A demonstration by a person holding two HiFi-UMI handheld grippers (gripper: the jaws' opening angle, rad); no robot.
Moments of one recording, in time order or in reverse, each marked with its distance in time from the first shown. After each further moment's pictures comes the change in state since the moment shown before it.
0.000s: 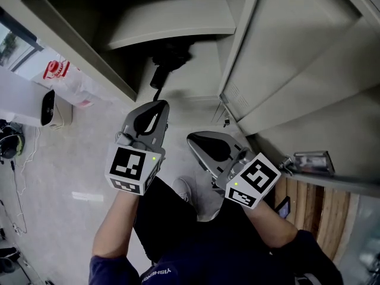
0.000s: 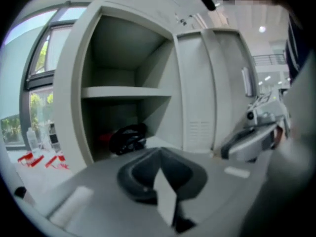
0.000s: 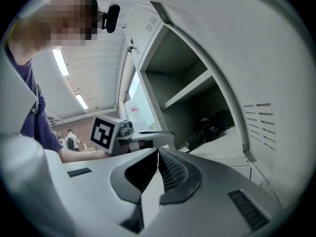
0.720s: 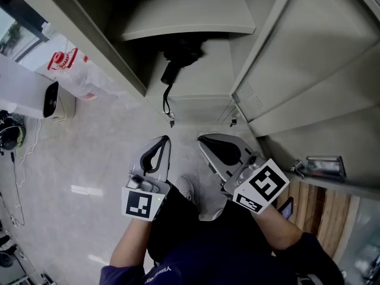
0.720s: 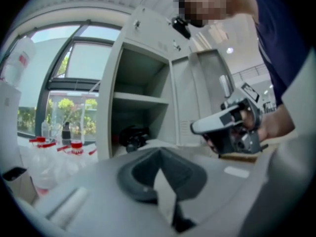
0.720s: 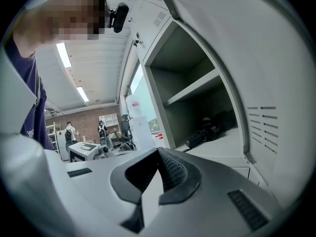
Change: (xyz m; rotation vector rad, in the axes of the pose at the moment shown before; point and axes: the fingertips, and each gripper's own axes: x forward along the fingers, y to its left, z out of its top) left arm -0.068 -0.028 -0.054 -0.091 -0.233 0.095; right arm 0.000 0.007 -0.007 -0.063 0.045 -0.014
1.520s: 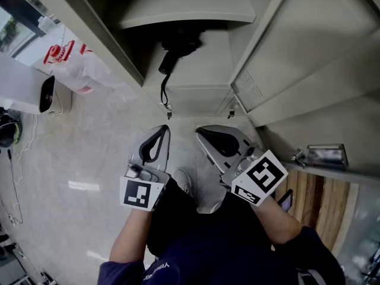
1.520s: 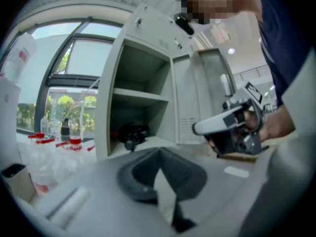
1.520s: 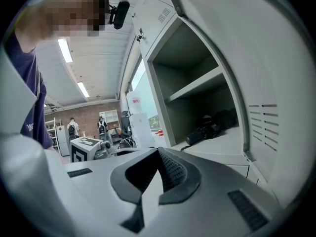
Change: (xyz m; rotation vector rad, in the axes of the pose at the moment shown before) left arm 0.003 0.000 -0.005 -0.012 0.018 -0.008; right arm 0.002 0.003 -0.009 -0.035 0.032 -0.004
